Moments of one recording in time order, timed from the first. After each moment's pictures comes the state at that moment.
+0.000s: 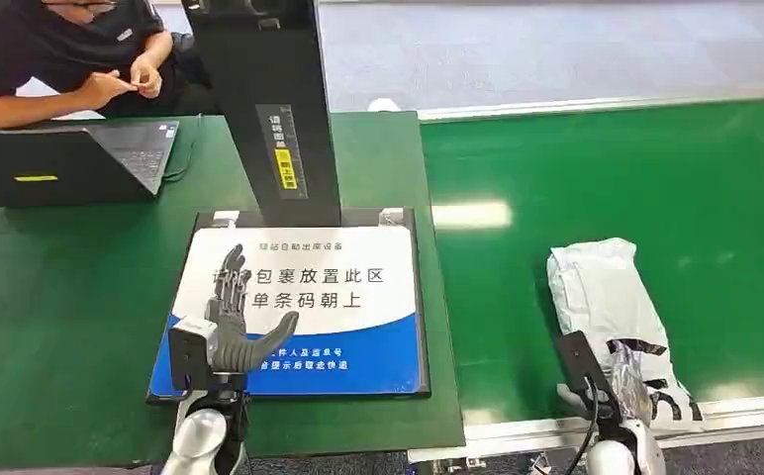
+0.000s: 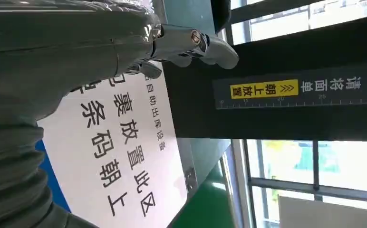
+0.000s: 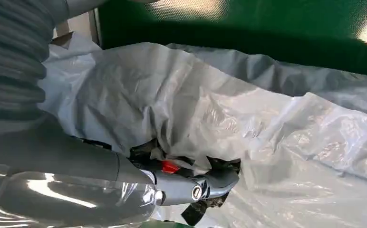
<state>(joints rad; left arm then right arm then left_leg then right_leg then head) 0.00 -0.21 -0.09 -1.25 -0.23 0.09 -0.54 -0.12 0.09 -0.43 -1.21 1.01 -0.15 0.12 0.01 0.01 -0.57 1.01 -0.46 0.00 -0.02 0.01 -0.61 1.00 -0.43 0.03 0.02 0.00</state>
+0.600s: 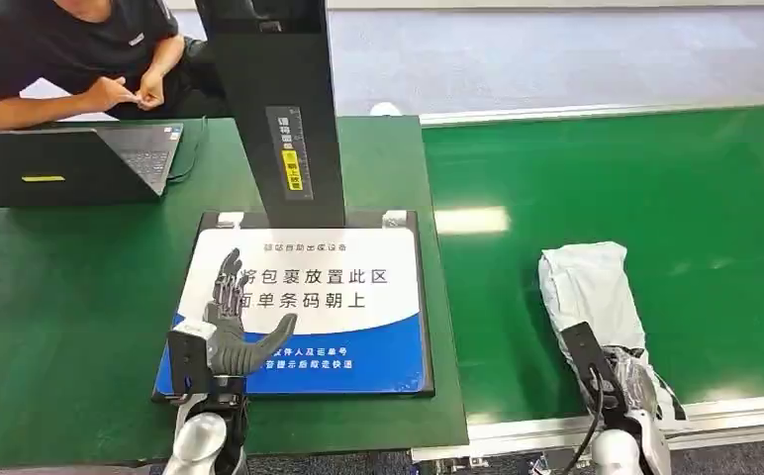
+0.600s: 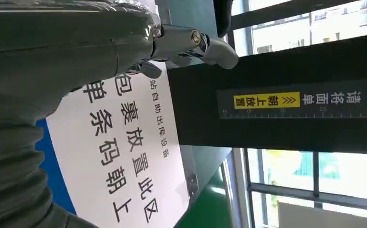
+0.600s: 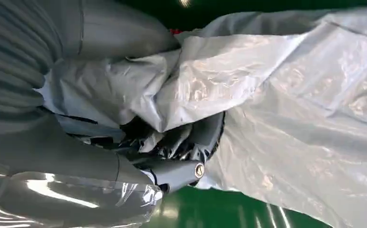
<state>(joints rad) 0.02 -0.21 -0.09 -1.25 -0.23 0.11 -0.53 -0.16 0.09 -0.44 -1.17 1.01 -0.14 0.11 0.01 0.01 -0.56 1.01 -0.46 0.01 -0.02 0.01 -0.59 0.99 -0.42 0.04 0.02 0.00</state>
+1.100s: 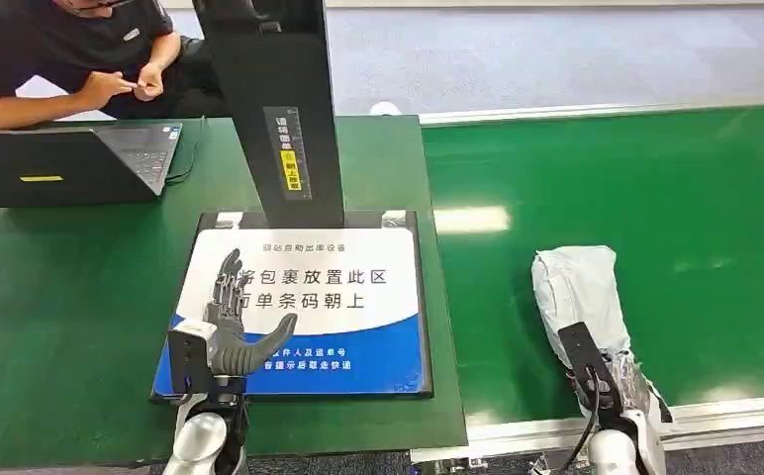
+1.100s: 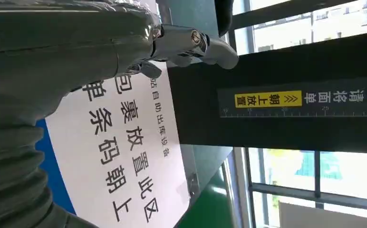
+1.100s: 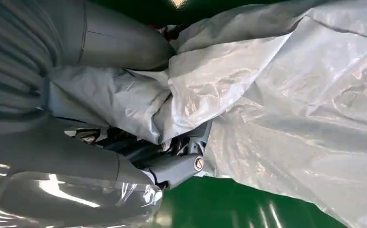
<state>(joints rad) 0.02 -0.21 -0.09 -1.25 -0.23 0.11 -0.53 -0.16 0.09 -0.44 -1.17 0.99 -0.14 0.09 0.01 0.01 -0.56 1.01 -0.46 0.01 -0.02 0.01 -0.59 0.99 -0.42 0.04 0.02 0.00</state>
